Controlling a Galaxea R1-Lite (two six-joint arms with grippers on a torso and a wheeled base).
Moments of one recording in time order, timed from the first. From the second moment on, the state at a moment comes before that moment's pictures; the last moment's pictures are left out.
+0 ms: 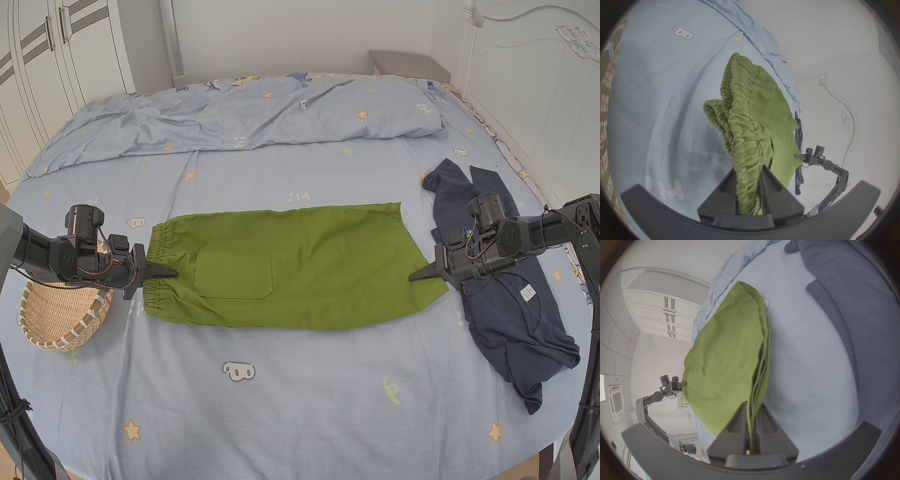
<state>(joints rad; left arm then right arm) 0.13 2.07 -1.24 -0.07 -0.81 -0.41 0.11 2.25 -1.57 0.22 0.69 0.26</state>
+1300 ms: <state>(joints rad) 0.16 1.83 -0.78 0.21 -0.80 -0.11 0.13 1.88 -0.67 0.00 0.72 0.11</state>
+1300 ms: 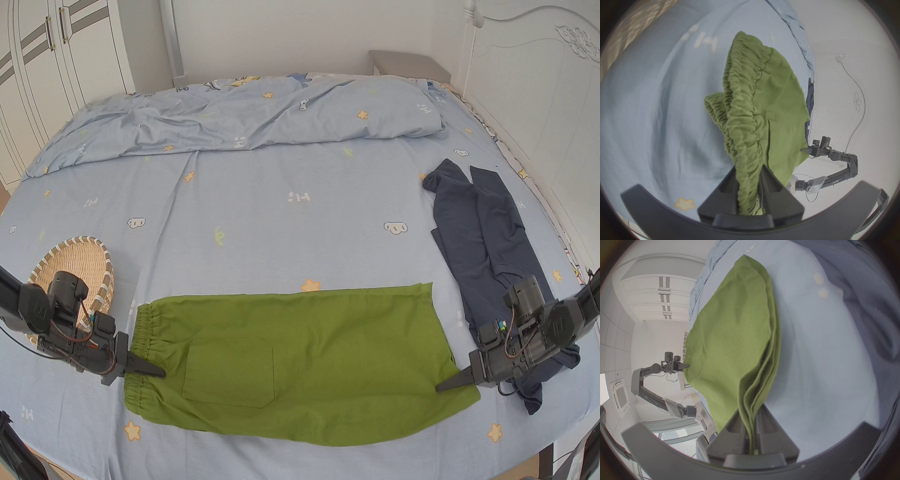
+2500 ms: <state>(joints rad) 0.24 1.64 -0.78 0.43 -0.62 -0.02 0.11 1.73 -0.60 -0.10 0.71 0.16</state>
